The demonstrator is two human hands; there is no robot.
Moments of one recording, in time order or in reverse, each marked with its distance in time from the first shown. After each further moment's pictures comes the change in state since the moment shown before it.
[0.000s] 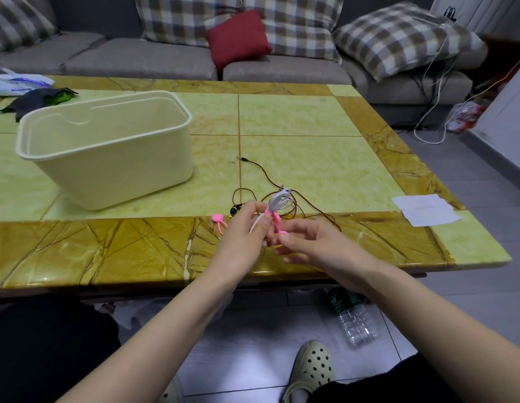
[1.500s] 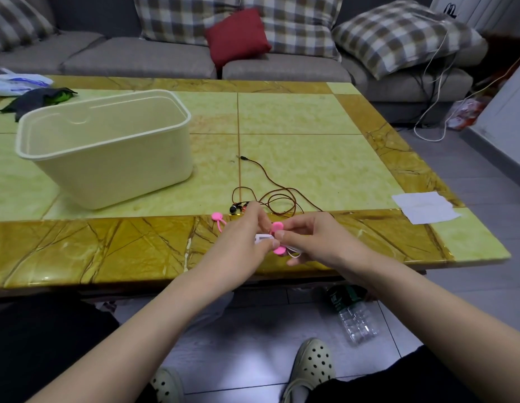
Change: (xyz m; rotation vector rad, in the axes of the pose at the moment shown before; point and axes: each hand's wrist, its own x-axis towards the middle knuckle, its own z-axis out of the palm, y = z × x) left_hand -0.010 0.013 -0.015 0.570 -0.146 0.044; right_hand -0.004 -0.013 0.004 -0.208 0.070 -0.021
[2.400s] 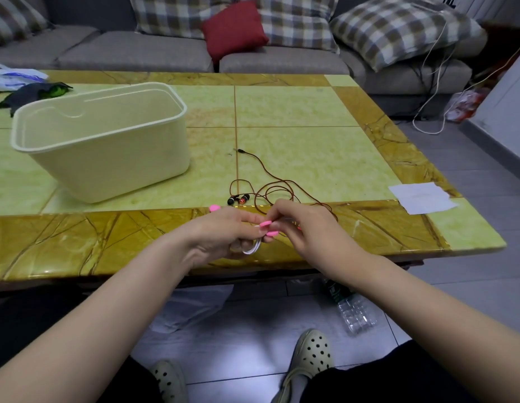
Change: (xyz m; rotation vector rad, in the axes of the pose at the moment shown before) left_hand 0.010 0.001 -0.024 -0.585 -0.423 -0.390; right_hand -0.003 0.006 0.006 -0.688 0.181 -0.523
